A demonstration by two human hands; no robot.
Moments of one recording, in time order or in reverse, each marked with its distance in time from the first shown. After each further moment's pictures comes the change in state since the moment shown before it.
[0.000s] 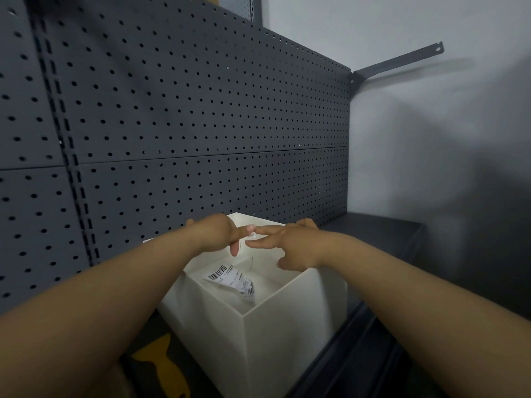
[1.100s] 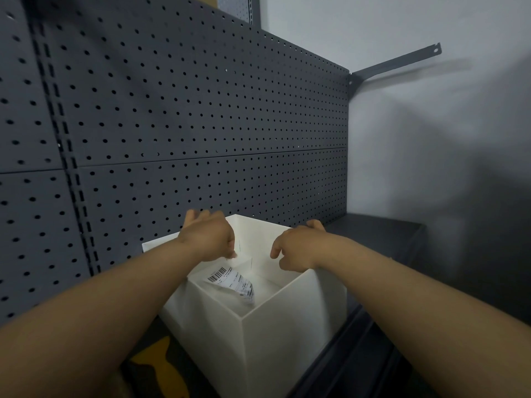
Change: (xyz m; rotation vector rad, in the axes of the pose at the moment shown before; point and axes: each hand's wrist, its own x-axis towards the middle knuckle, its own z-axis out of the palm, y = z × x) left_hand 0.006 -0.011 0.009 0.346 0.186 0.082; right_hand 0.008 0.004 0.005 0.004 0.019 0.199
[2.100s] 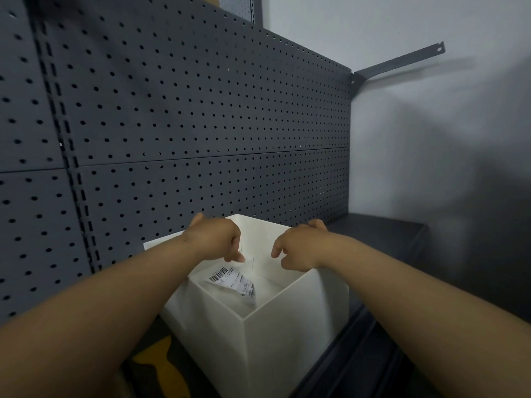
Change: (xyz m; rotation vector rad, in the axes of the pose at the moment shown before) left_hand 0.007 0.001 0.000 -0.088 -0.117 0.087; right_hand -0.008 -0.001 -0.005 0.024 0.000 -0.027
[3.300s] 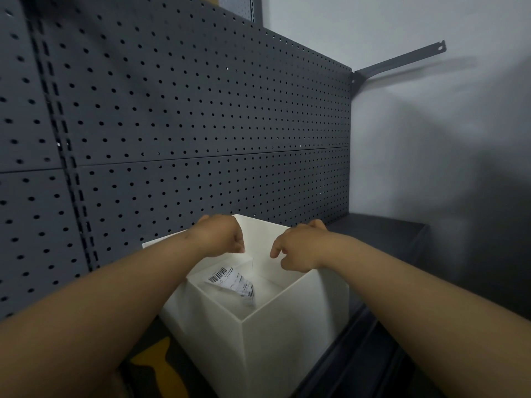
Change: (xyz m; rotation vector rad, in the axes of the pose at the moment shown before) left_hand 0.002 0.005 -0.007 -0.106 -0.006 0.000; right_hand -0.001 0.000 -0.001 -0.014 -0.001 -0.023
